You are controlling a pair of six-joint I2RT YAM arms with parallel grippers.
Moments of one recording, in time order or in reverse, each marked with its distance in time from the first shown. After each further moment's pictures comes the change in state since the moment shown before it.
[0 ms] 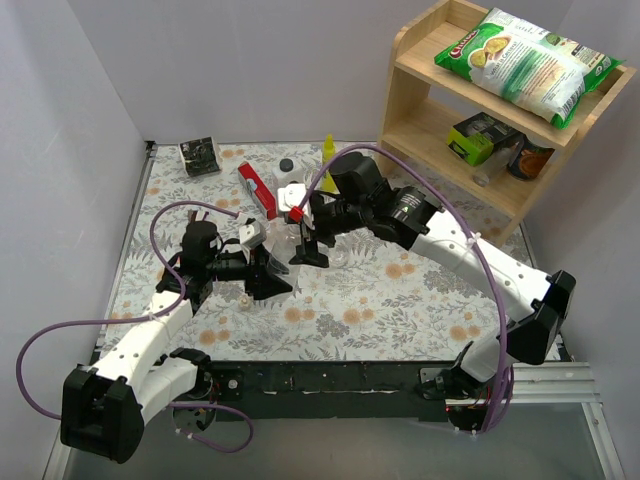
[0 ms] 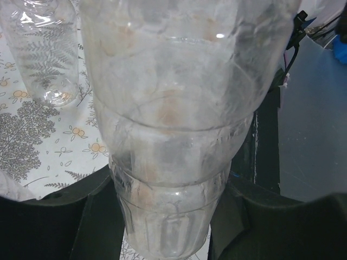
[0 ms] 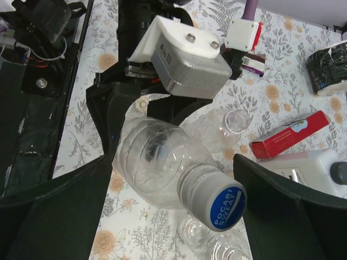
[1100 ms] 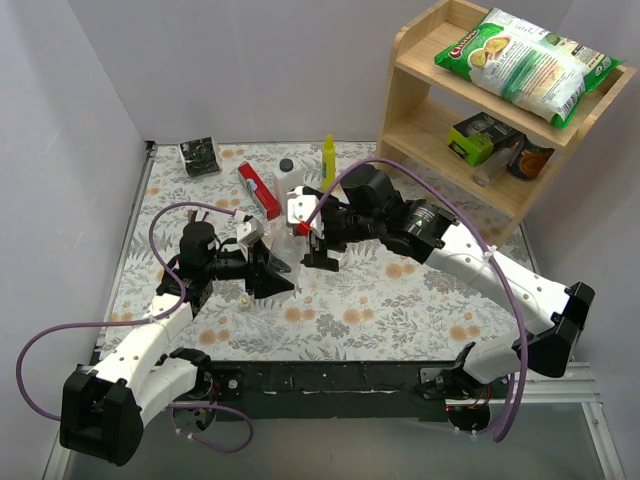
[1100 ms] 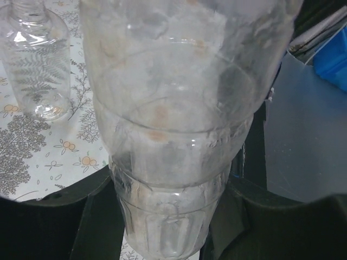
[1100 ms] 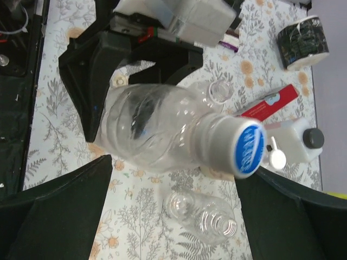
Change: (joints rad) left arm -0.006 -0.013 -0.025 0.132 0.031 -0.130; right arm 0.024 -0.112 -0.128 0.031 0.158 -0.049
